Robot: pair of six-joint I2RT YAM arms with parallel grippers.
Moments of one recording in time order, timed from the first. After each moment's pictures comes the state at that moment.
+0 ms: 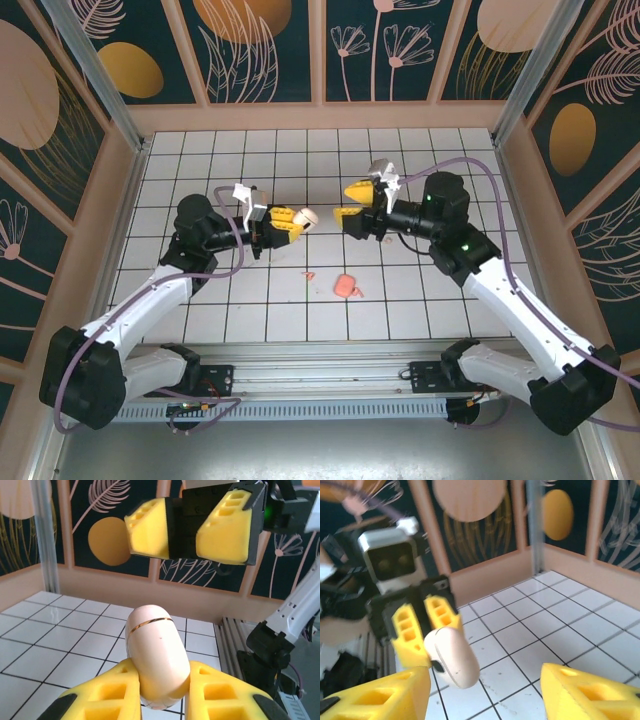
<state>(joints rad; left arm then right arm) -0.41 1.16 0.71 0.49 1.04 -0.14 0.56 1.05 1.01 -0.10 -0.69 0.00</state>
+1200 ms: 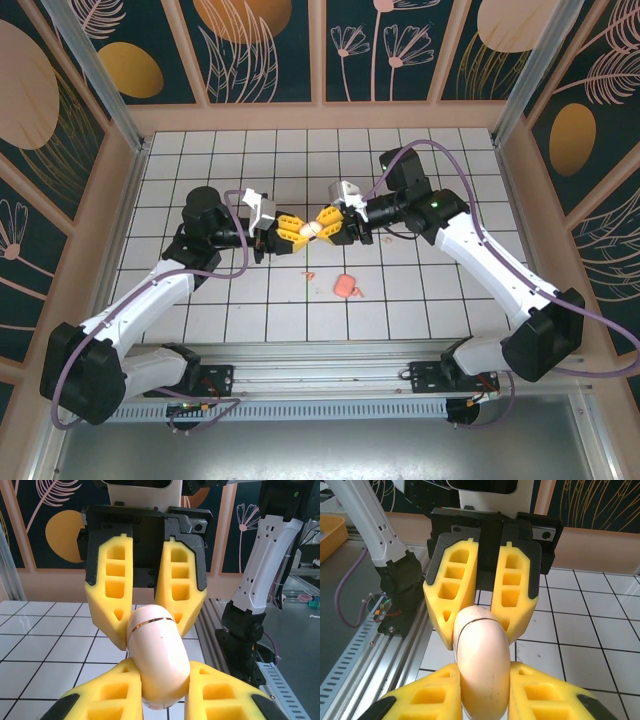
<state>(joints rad) -0.45 1.18 0.77 0.34 1.15 0.03 0.59 1.36 1.29 -0.57 -1.02 -0.67</state>
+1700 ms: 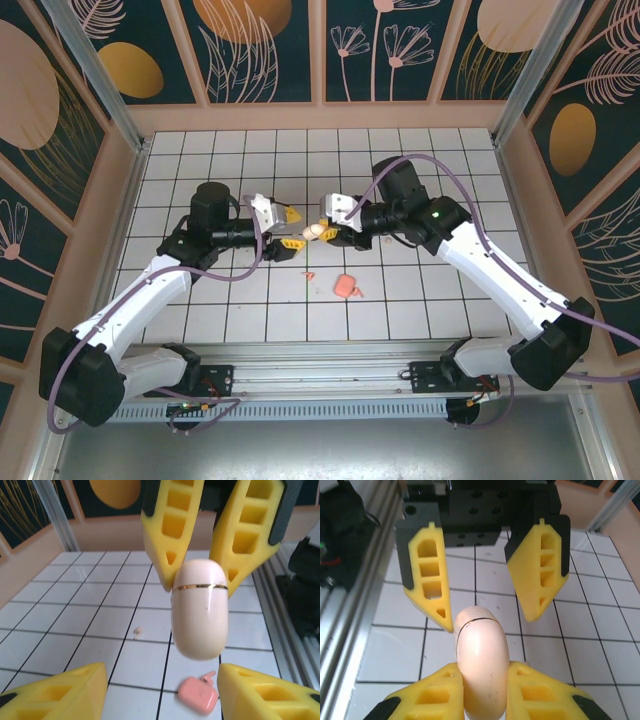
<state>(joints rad) -0.45 1.17 0.86 -0.12 0.87 0.44 0.69 1.30 1.29 -0.66 -0.61 -0.77</state>
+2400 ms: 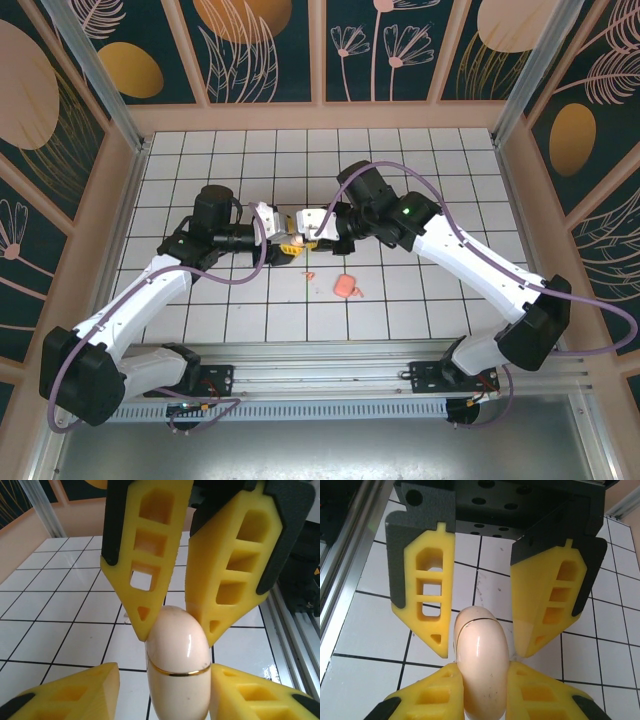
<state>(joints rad) -0.45 1.17 0.86 -0.22 0.89 0.54 0.82 1.43 1.41 -0.75 -0.42 -0.90</state>
